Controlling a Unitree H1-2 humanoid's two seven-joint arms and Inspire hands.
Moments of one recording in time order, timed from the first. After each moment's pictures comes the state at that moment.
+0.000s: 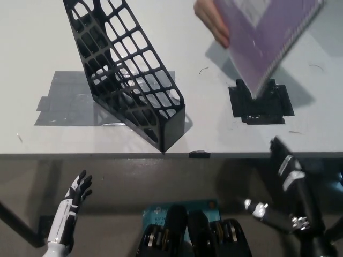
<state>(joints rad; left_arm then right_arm) -0.03 0.18 0.01 0.31 0.02 -0.41 -0.04 0.03 -0.05 0.09 -0.37 -0.01 0.01 0.02</state>
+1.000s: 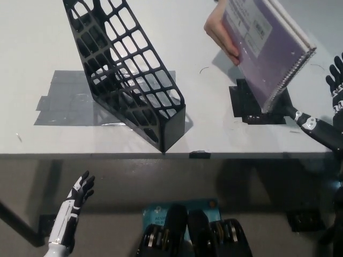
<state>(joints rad) -0.03 0.18 0.01 0.32 0.02 -0.43 -0.07 -0.30 -0.07 -0.17 -0.26 0.11 0.15 -0.03</state>
